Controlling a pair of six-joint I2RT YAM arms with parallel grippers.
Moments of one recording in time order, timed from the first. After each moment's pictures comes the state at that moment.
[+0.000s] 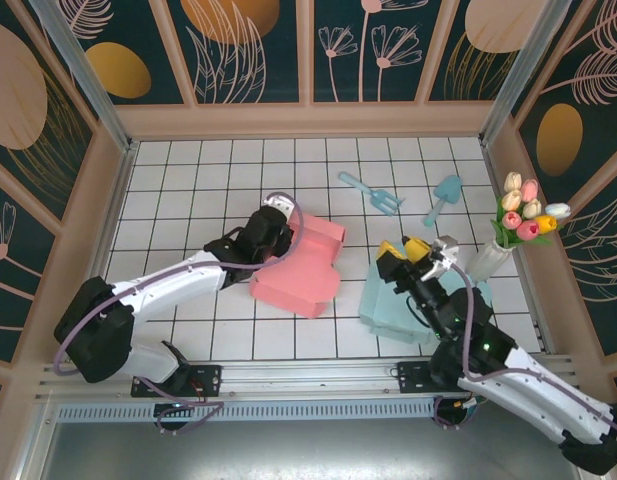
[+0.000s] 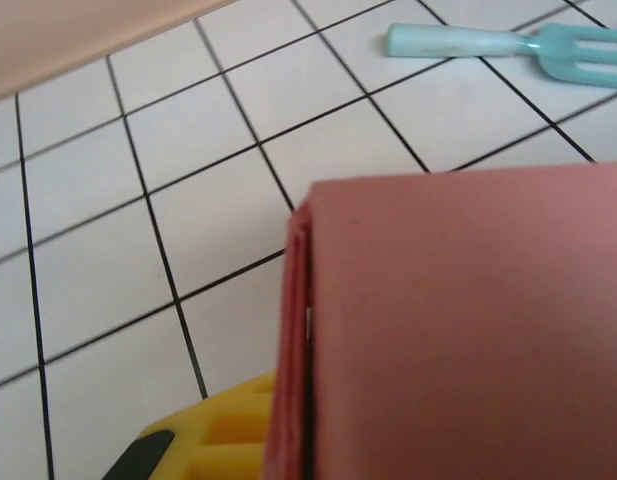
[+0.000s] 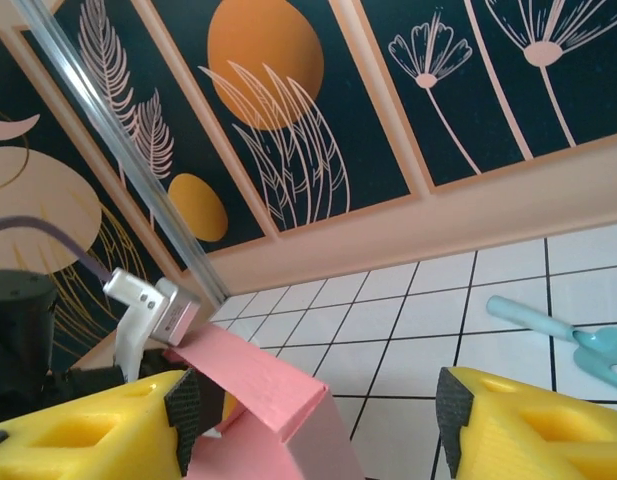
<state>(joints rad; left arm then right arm) -0.79 1.42 0.91 -0.16 -0.35 -0.10 0.95 0.23 0.36 -0.02 0.45 0.41</state>
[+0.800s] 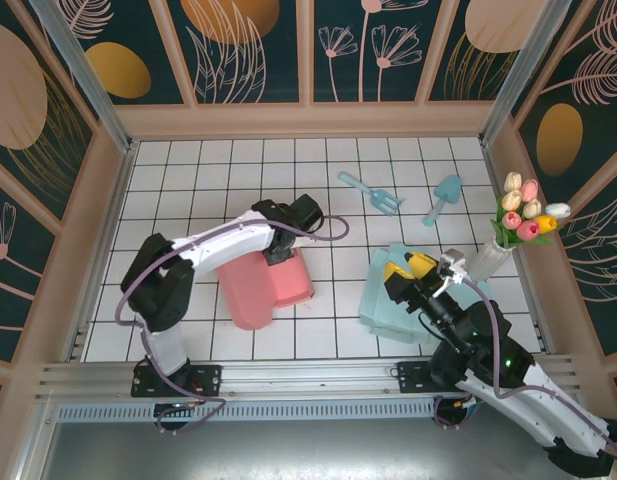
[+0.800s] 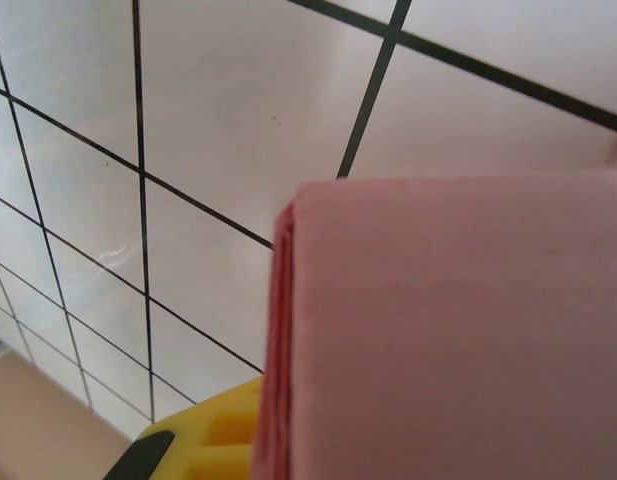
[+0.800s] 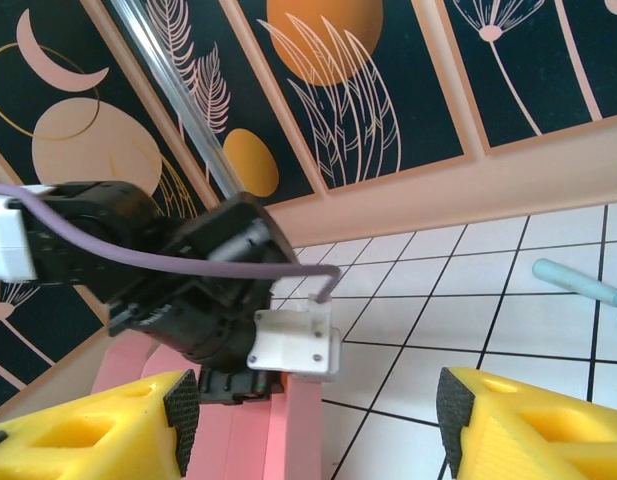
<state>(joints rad) -0.80 1.91 1.44 -1.00 -0.49 0.46 0.95 0.03 0.36 -0.25 0.29 0.42</state>
